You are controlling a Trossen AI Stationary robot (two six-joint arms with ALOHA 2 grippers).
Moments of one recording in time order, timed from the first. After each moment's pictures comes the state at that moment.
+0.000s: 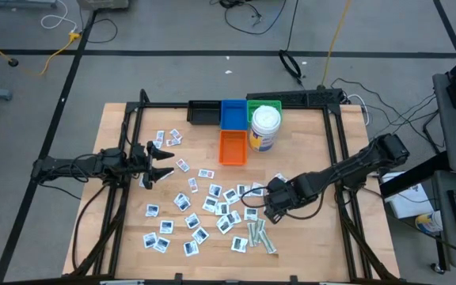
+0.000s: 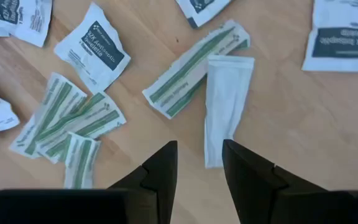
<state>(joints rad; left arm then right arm) 0.00 0.06 0.02 0.06 -0.11 -0.29 0.37 1.57 1.04 -0.85 0.04 1.19</state>
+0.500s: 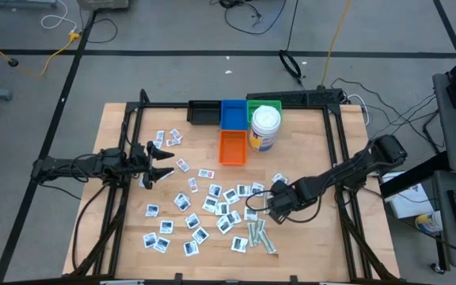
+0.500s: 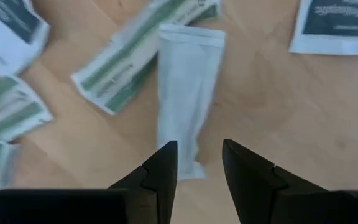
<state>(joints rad) 0.00 0.06 0.02 0.06 -0.11 -0.29 0.39 1.60 0.90 -0.77 0.05 1.16</state>
